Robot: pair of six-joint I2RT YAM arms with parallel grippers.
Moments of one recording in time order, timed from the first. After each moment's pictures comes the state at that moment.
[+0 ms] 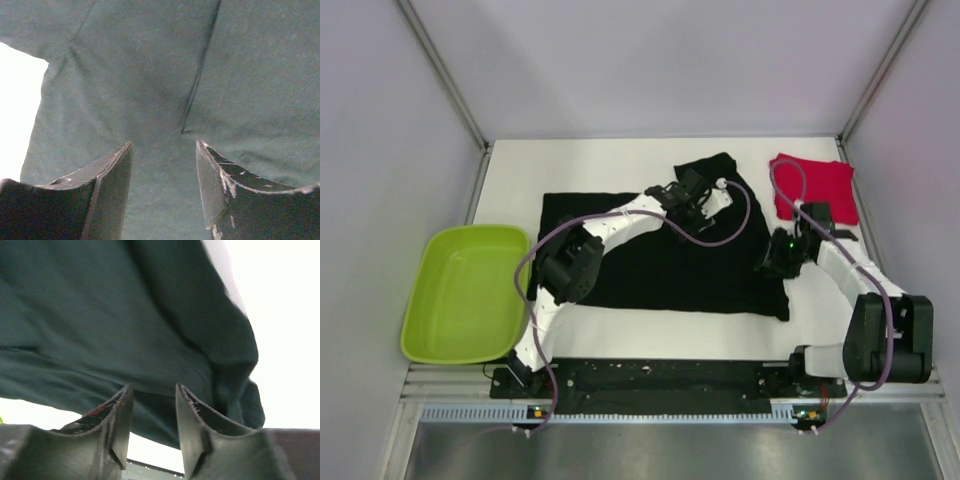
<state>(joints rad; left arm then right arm) -0.79 2.22 1.83 -0.55 -0.04 0.37 -0.04 1.32 0.71 -0.58 -0.29 0.43</state>
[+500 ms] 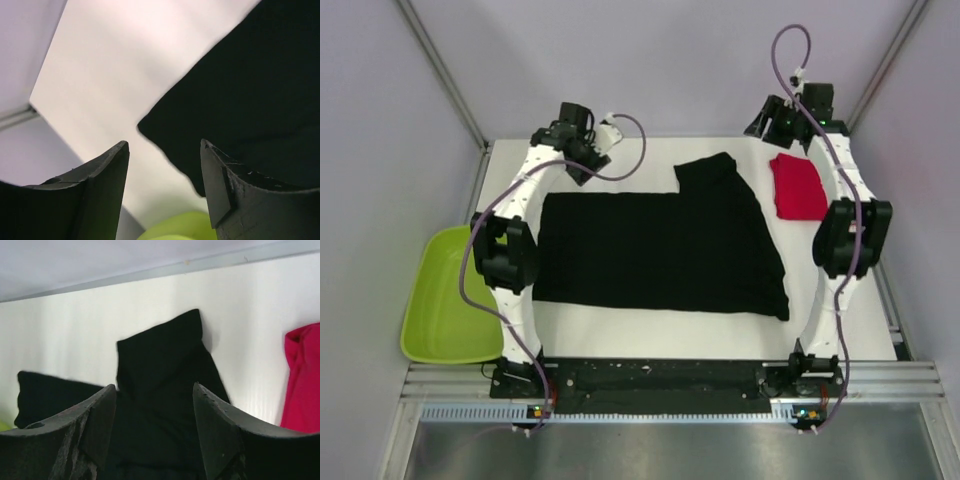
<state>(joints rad) -0.29 2.01 1.92 -0.80 -0.05 0.67 -0.02 2.00 1.92 -0.48 -0.39 0.33</state>
